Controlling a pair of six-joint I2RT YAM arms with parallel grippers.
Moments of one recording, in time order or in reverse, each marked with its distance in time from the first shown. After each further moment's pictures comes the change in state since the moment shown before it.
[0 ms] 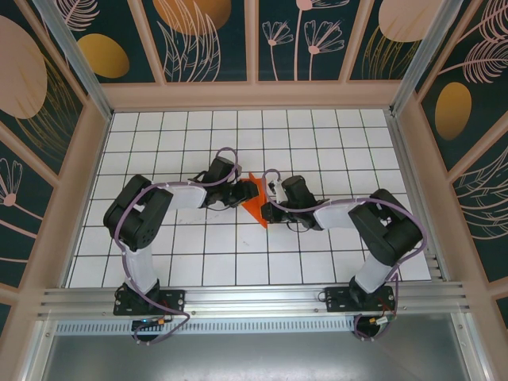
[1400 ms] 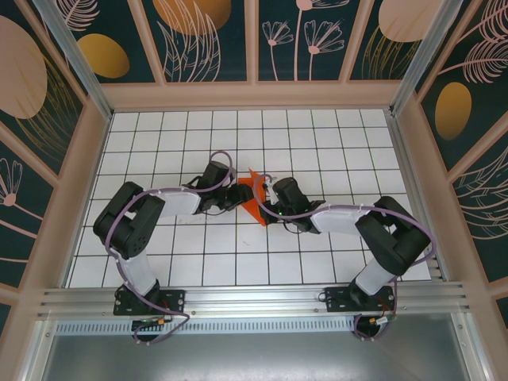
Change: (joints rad) left arm 0.002 -0.106 -0.106 0.032 -0.045 -0.021; right arm 0.101 -0.076 0.030 -0.087 0.225 -0.073
